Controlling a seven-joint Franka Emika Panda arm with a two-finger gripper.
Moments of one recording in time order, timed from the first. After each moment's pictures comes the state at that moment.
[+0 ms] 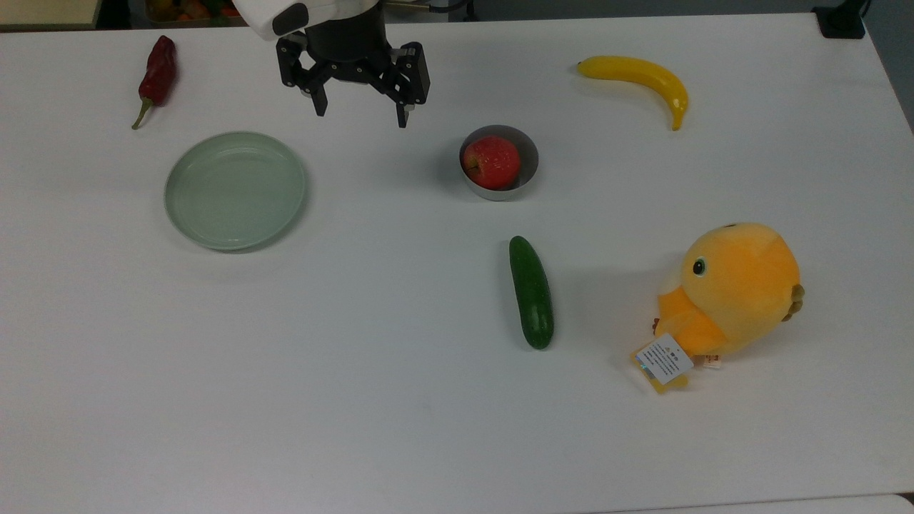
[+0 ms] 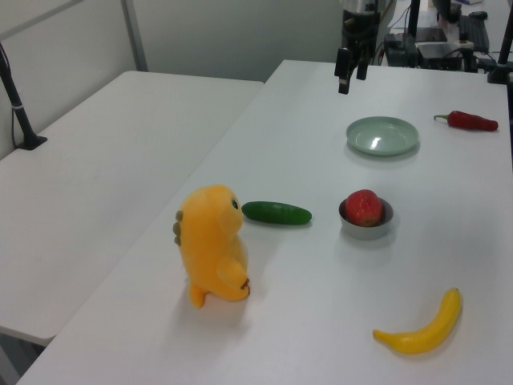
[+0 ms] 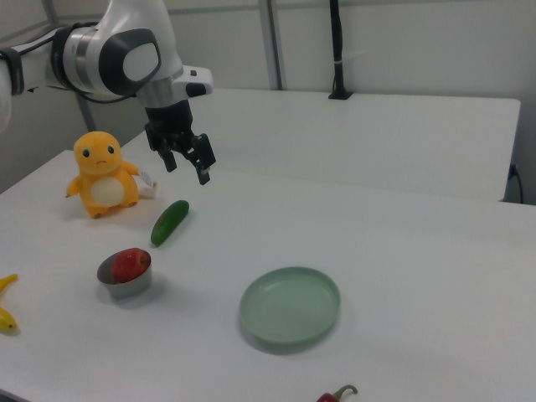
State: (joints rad) arm -0.02 0.18 0.06 -1.56 0.00 1.82 0.17
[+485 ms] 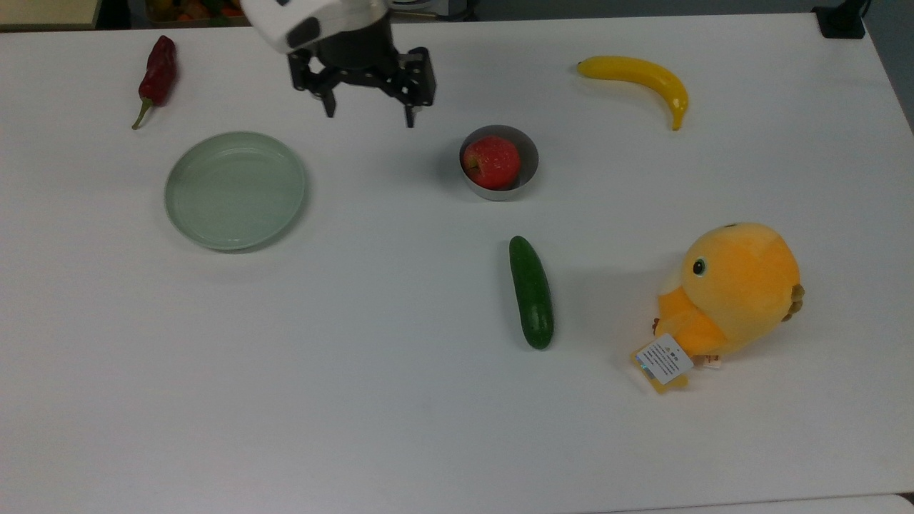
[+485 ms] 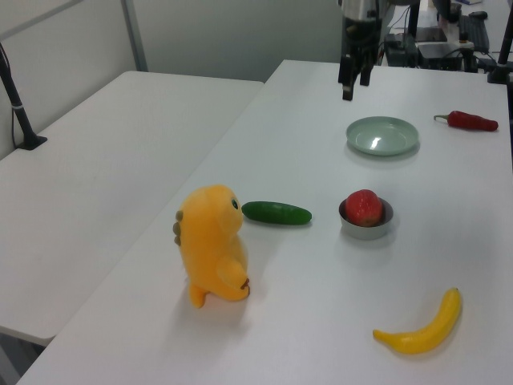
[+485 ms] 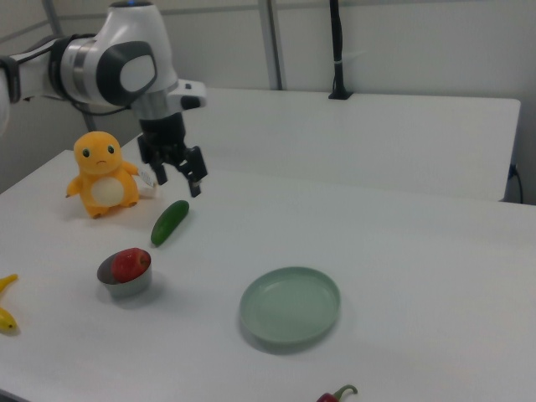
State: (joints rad) arm -0.01 0.17 0.08 -1.62 0.00 1.82 0.16
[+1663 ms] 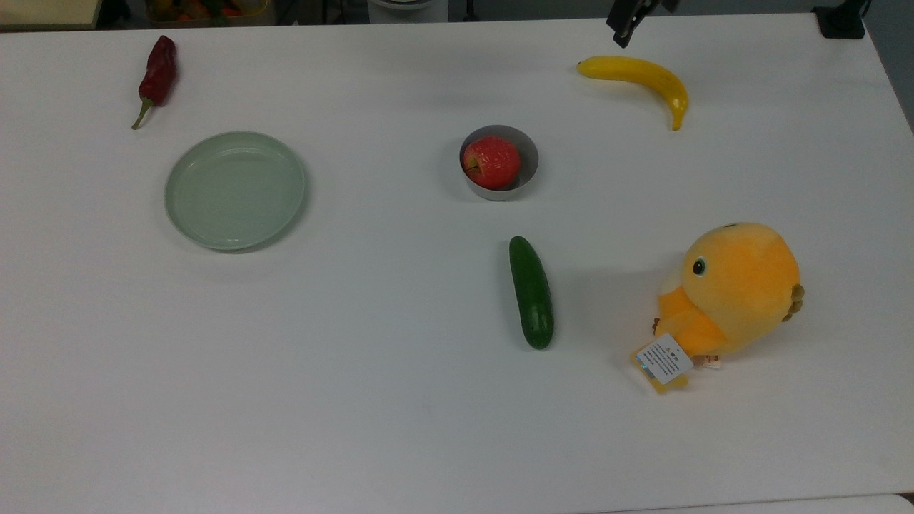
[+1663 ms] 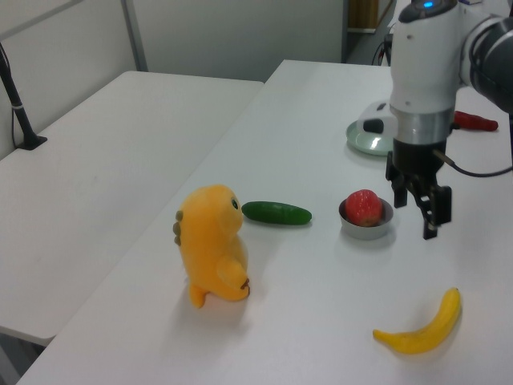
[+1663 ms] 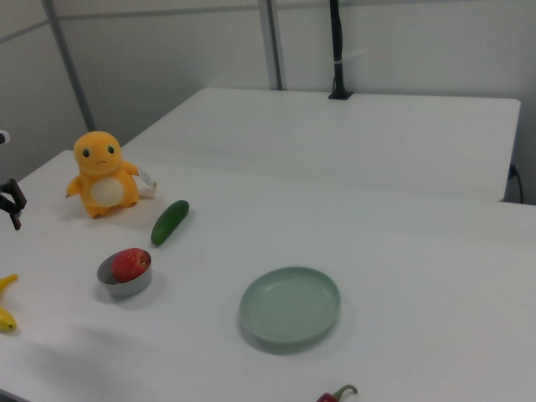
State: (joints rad) arm 0.28 0.06 0.46 -1.88 0.00 1.88 -0.03
